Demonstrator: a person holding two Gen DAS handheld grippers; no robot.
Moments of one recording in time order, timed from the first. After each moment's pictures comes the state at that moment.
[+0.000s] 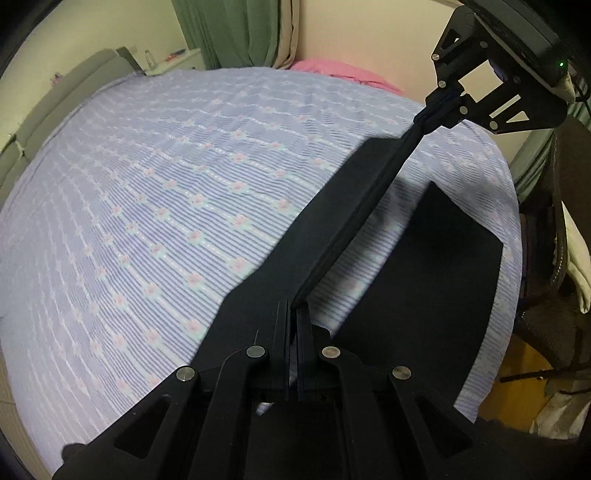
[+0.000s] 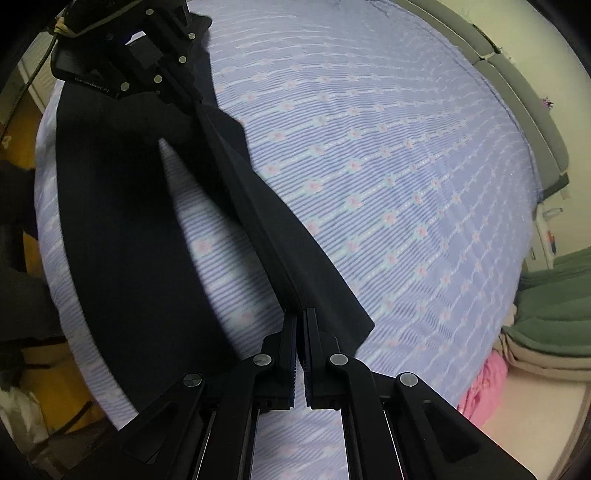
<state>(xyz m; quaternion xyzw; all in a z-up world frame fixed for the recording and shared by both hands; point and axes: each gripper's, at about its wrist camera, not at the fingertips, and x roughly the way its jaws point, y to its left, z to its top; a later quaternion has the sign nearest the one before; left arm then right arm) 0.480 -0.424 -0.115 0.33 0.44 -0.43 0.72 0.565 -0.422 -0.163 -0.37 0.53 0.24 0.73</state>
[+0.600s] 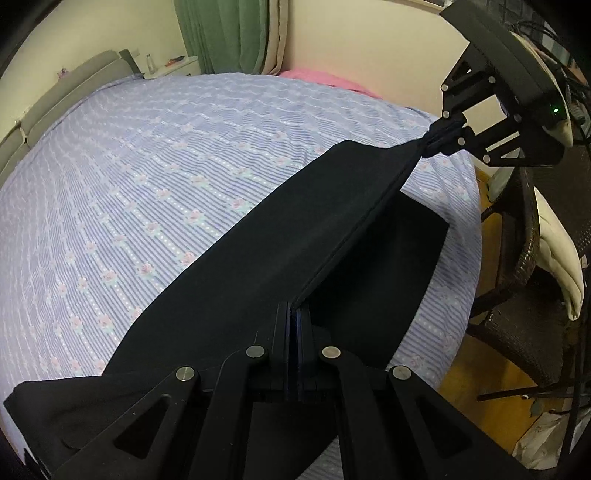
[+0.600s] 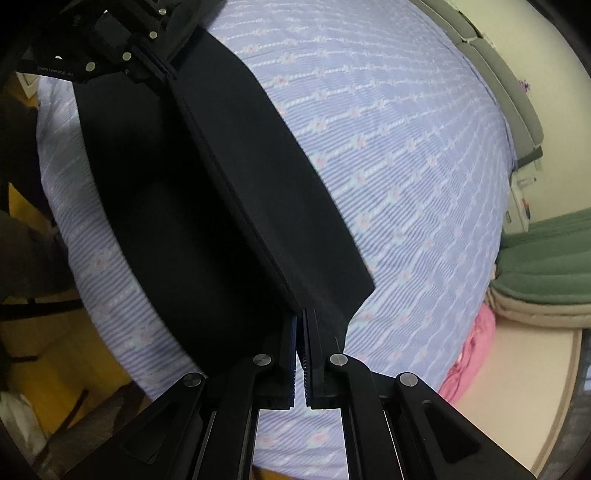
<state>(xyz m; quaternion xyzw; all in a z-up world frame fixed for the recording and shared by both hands) 0.346 -0.428 -0.149 0.29 0.43 -0.44 0.74 0.425 -0.426 -0.208 -0.38 0.55 0.16 0.72</state>
